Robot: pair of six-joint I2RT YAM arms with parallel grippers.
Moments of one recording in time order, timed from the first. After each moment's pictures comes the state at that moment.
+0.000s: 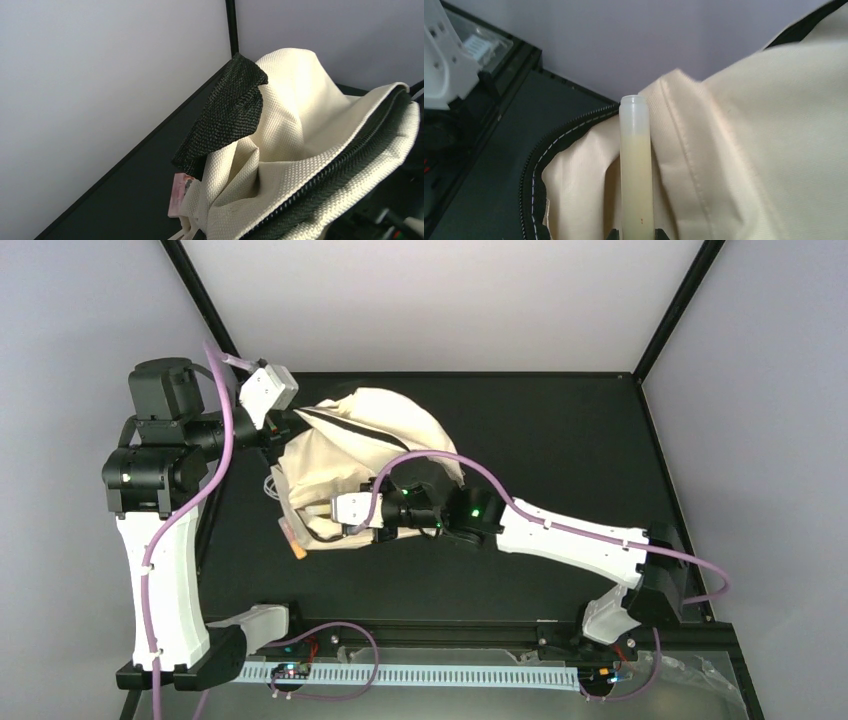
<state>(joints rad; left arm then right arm) 0.00 1.15 1.86 -1.18 0.82 0.52 1.19 1.52 1.36 -0.16 -0.19 -0.63</state>
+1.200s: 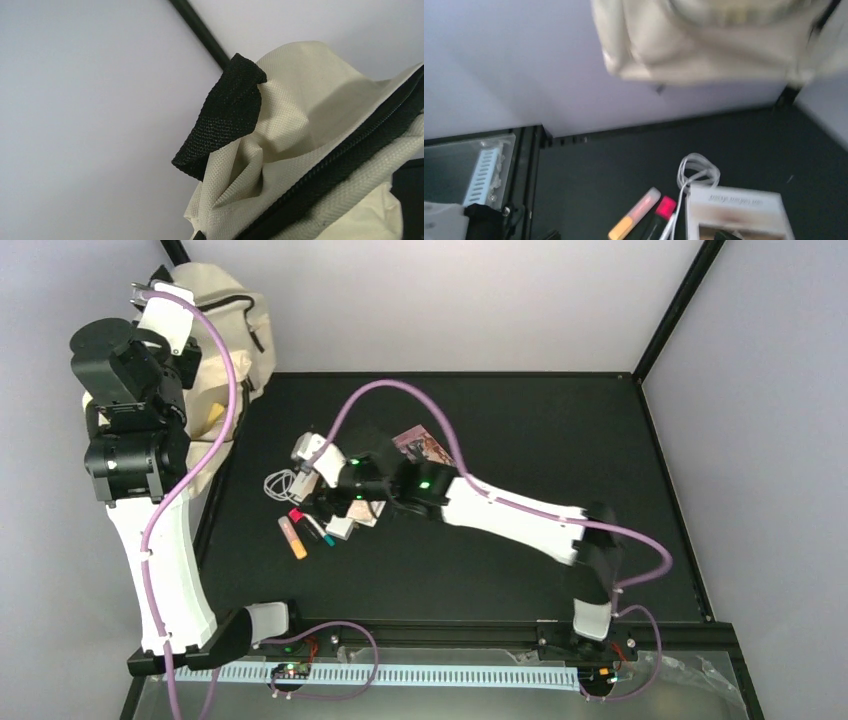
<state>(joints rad) 0.11 1.24 2.03 -0.81 -0.27 0.59 1.16 1.78 1.72 -0.23 -0.17 -0.09</state>
